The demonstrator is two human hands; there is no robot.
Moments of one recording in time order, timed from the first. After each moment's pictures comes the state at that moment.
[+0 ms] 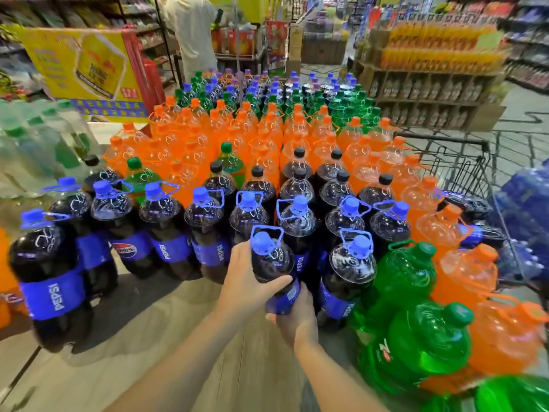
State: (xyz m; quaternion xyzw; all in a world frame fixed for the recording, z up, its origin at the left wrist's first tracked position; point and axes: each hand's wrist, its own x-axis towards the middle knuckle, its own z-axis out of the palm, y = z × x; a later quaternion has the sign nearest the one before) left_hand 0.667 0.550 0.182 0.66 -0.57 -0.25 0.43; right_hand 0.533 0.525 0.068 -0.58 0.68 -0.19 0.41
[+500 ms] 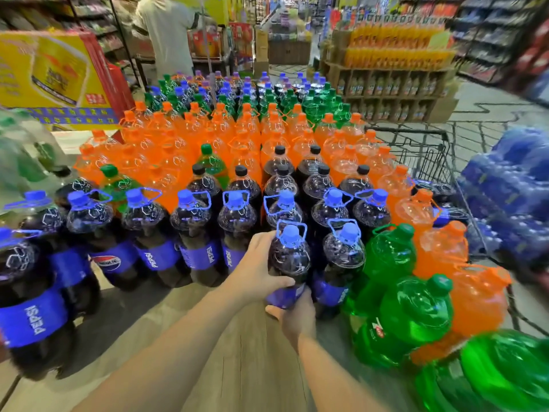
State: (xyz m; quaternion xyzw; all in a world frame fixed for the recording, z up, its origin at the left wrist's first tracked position) left_hand 0.668 0.525 0.197 0.56 -0.70 -0.33 0.28; right_hand 0.530 0.540 0.050 -0.44 0.69 -0.33 0.47
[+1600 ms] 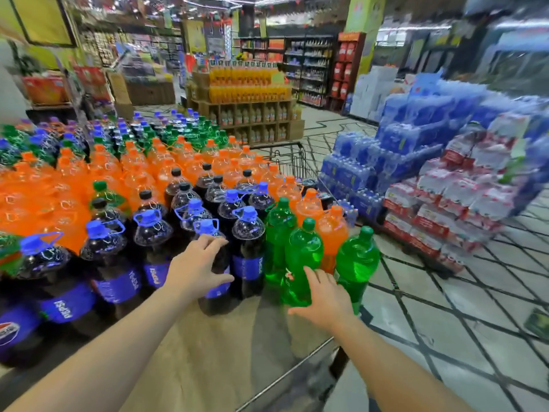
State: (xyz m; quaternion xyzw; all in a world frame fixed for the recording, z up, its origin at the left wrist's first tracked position) left_hand 0.656 0.589 0.251 0.49 -0.86 -0.05 0.12; right_hand 0.380 0.708 0.173 -0.60 0.80 -0.04 0.05
